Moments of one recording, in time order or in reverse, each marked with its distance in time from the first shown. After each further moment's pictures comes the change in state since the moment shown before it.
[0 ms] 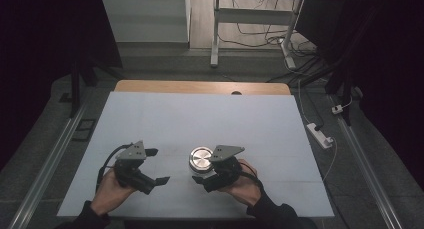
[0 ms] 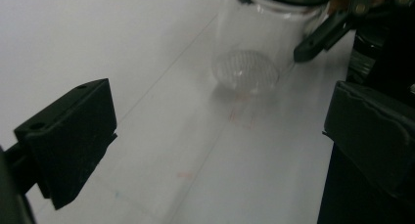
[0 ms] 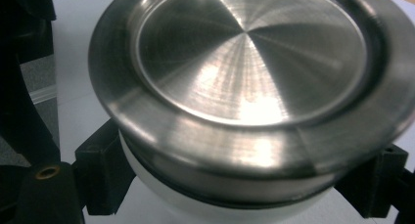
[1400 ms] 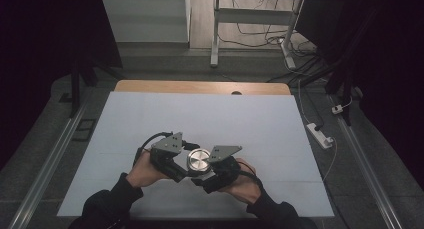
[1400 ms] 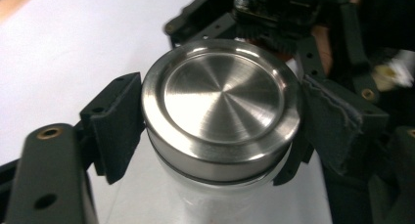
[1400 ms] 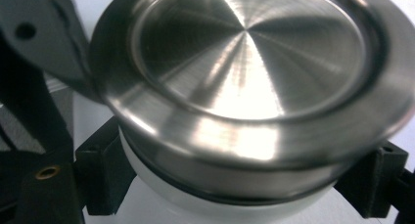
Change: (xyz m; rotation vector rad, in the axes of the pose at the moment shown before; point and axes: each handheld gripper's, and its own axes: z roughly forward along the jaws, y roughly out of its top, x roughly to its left) left arm -0.009 0.062 0.055 -0.041 -0.171 0.252; right arm -0.001 0.002 0.003 0.014 0.053 -0.026
